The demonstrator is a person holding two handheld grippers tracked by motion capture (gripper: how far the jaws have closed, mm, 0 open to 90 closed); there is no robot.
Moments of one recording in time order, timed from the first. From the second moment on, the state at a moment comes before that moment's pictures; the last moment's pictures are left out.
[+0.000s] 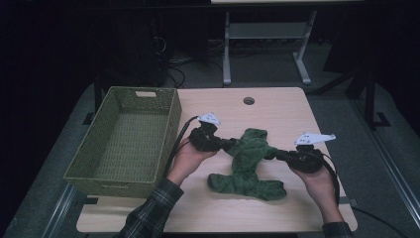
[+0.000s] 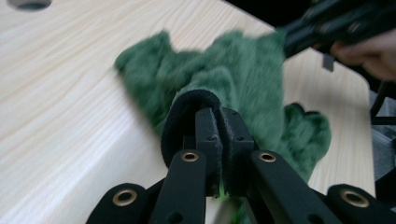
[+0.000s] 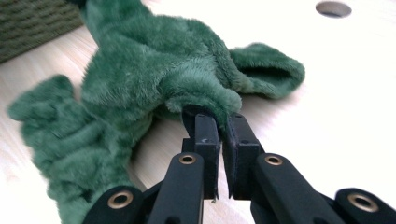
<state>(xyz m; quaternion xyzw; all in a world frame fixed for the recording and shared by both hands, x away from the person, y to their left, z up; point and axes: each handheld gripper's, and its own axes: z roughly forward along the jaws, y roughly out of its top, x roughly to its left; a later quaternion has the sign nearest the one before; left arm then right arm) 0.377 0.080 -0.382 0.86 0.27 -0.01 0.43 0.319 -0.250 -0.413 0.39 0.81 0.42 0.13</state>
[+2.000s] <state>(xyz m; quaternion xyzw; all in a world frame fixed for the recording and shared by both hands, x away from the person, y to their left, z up) 0.448 0.044 -0.417 0.90 0.27 0.04 0.34 0.403 -0.230 -0.439 0.43 0.82 0.38 0.06</state>
